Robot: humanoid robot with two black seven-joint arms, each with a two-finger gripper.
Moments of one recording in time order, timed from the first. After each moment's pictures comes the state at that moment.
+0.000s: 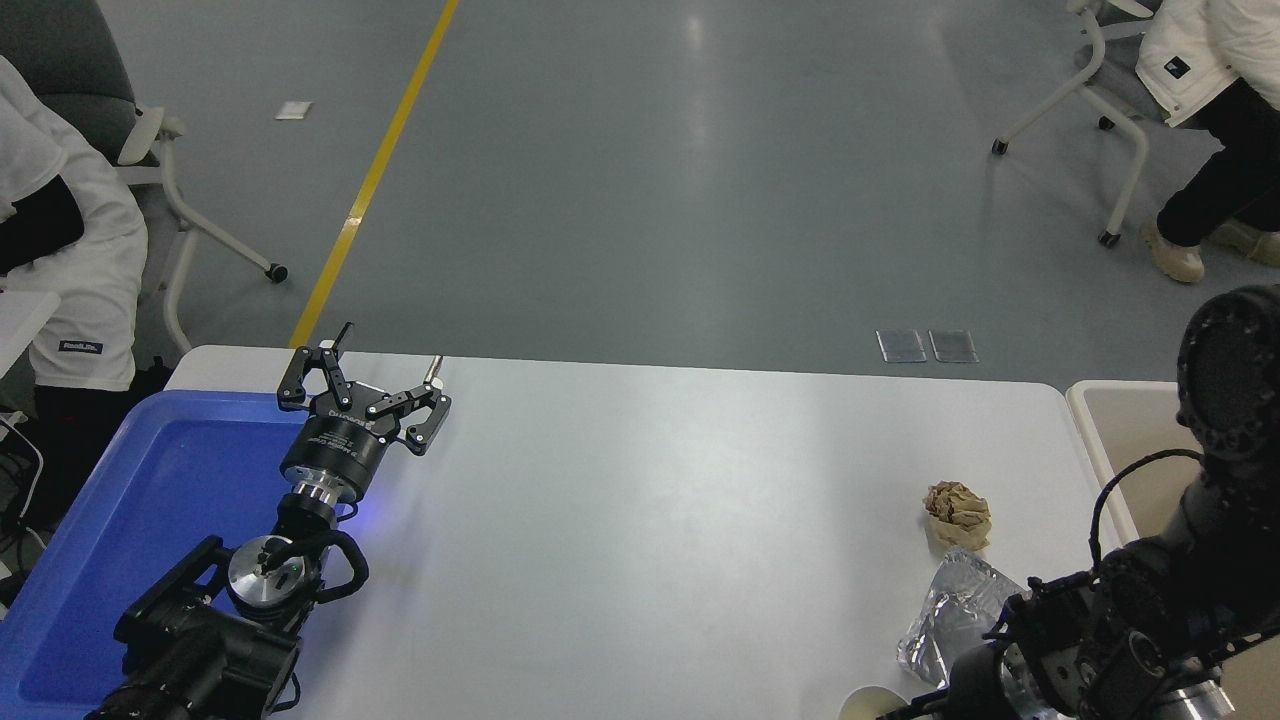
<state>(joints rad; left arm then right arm) -0.46 0.11 -1.18 -0.58 -0.23 -0.66 -0.02 1.49 -0.12 -1.47 1.69 -0.40 -0.37 0.37</state>
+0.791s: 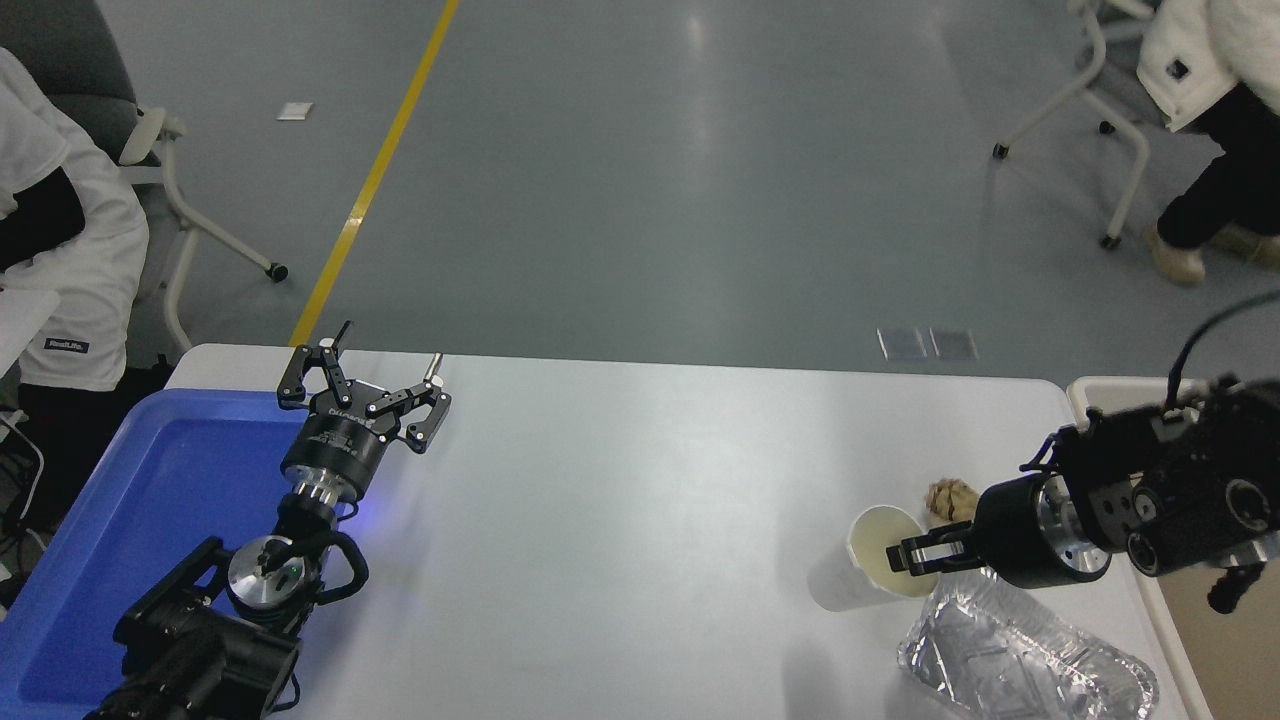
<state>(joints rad) -0.46 0.11 -1.18 -0.58 -0.23 -0.66 -0.02 2.05 -0.37 -1.45 1.74 -0.39 -0.03 0.43</state>
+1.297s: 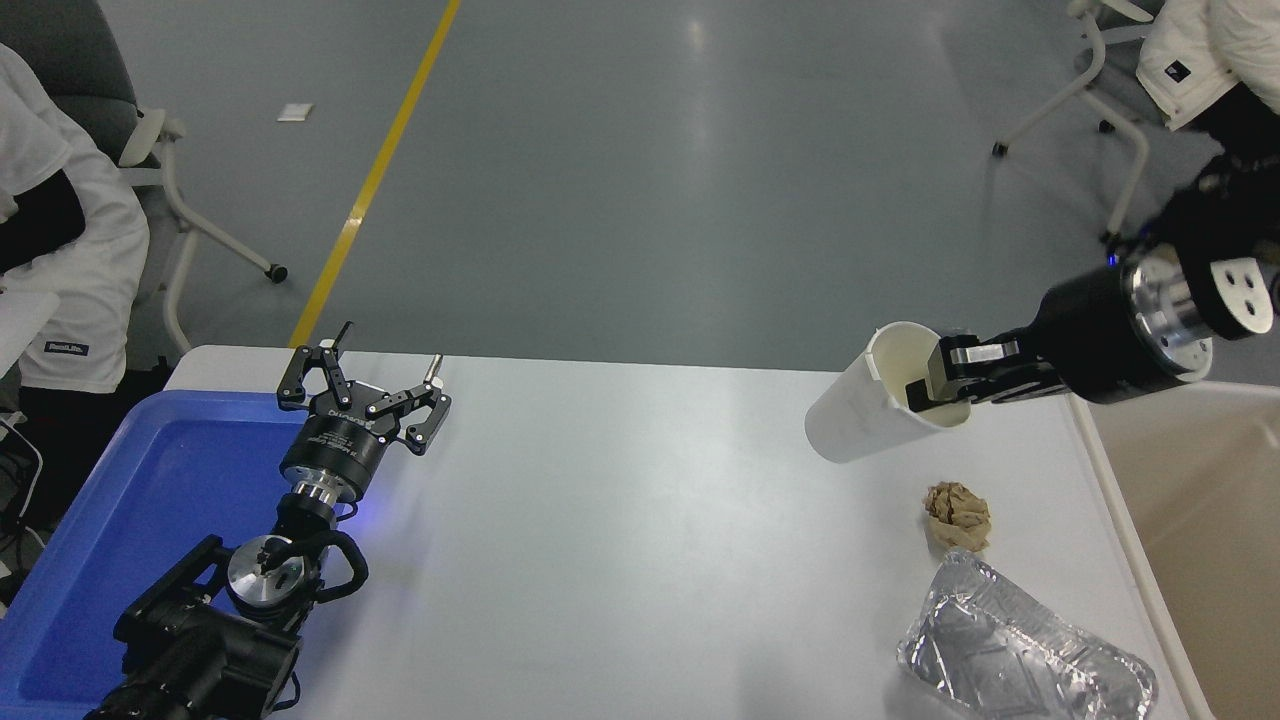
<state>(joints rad) -0.46 0.11 -1.18 -0.58 -0.23 -0.66 -0.02 2.56 -0.49 -1.43 1.70 -0.30 0.49 0.44</state>
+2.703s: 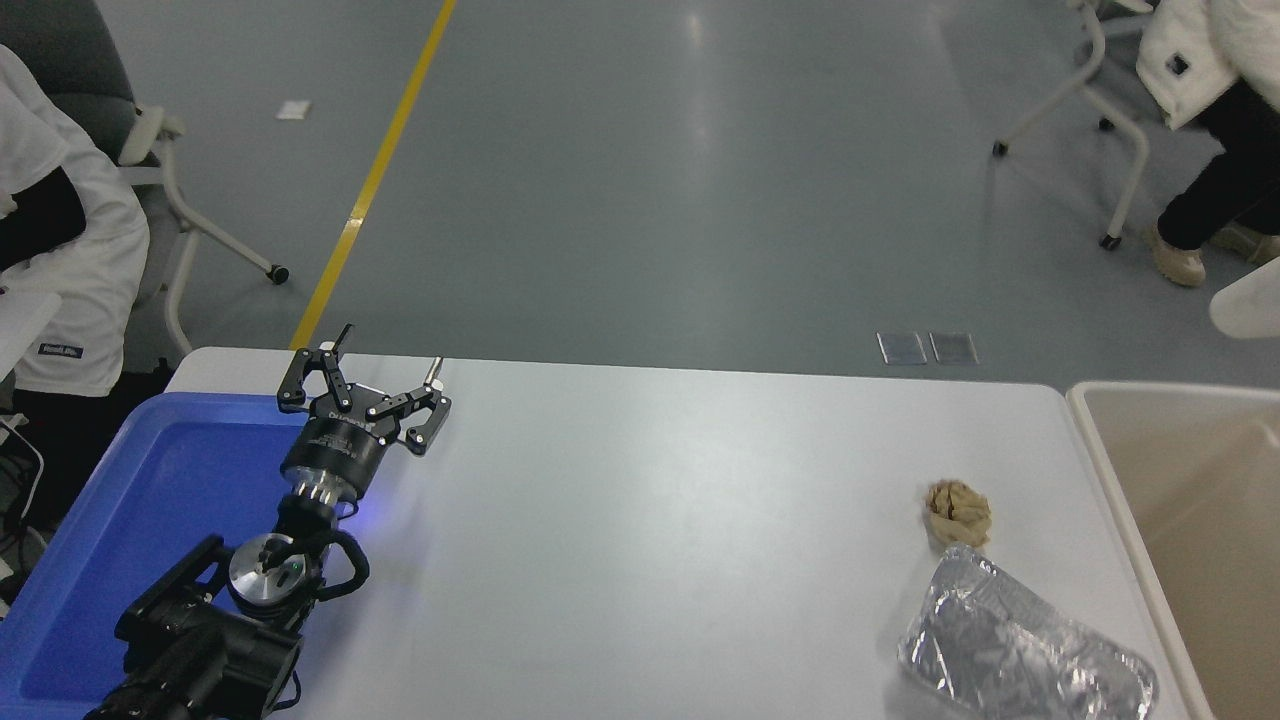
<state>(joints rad) -0.46 0.11 -1.18 -0.58 -0.23 -0.66 -0.02 1.44 -0.77 -1.58 0.64 0.25 0.36 0.32</state>
